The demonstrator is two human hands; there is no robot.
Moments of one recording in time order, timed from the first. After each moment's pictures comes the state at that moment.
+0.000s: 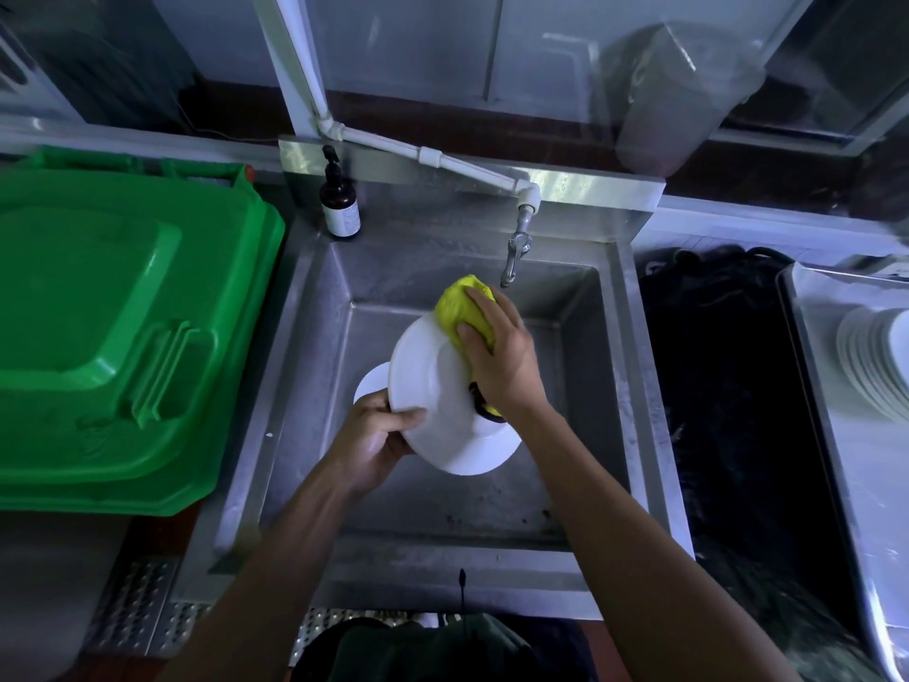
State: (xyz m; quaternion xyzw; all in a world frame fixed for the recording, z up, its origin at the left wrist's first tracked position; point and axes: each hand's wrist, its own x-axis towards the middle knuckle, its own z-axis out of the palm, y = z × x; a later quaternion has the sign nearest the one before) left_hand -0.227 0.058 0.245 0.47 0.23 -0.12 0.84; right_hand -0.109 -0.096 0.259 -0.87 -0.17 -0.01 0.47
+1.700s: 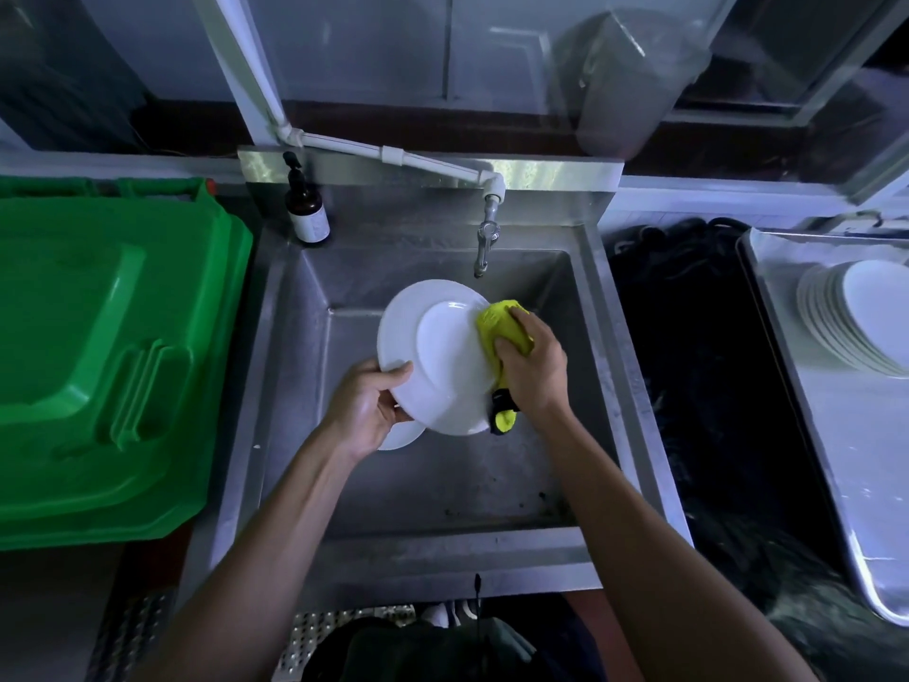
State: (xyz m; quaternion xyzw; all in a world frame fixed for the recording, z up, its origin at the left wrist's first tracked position) left_hand -0.193 0.056 0.256 0.49 0.24 -0.11 0.83; right_hand -0.131 -0.144 0.257 -0.85 0.07 0.01 0.52
